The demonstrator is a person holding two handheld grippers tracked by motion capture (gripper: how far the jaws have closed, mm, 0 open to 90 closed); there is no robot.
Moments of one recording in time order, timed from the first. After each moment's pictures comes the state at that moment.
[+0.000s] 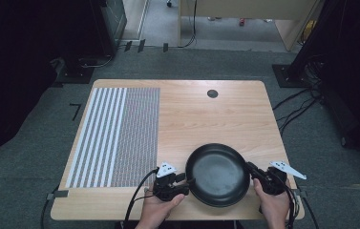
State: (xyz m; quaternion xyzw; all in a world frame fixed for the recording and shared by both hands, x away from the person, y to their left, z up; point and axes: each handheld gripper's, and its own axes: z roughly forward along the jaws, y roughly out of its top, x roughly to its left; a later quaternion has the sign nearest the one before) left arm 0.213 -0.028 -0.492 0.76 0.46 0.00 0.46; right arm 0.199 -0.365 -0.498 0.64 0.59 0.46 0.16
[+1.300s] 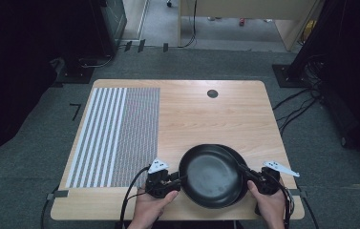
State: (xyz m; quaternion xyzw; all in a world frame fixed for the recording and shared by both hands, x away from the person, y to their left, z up) left arm 0.217 -0.008 -0.478 0.76 0.48 -0.01 0.45; right arm 0.203 -0.354 -0.504 0.62 0.61 0.48 0.11
